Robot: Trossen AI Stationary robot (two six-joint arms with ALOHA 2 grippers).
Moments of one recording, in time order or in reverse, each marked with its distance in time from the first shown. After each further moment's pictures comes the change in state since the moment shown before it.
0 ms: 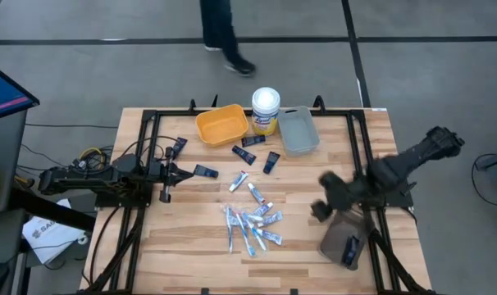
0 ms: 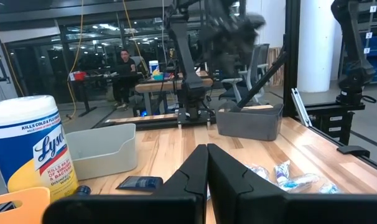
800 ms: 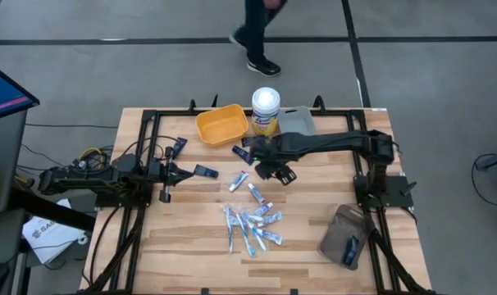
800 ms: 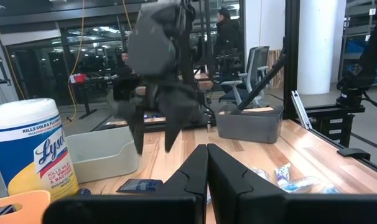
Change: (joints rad) left arm 0.000 0.000 0.000 0.011 0.000 0.000; right arm -0.577 0.726 0.318 0.080 0.120 -2.229
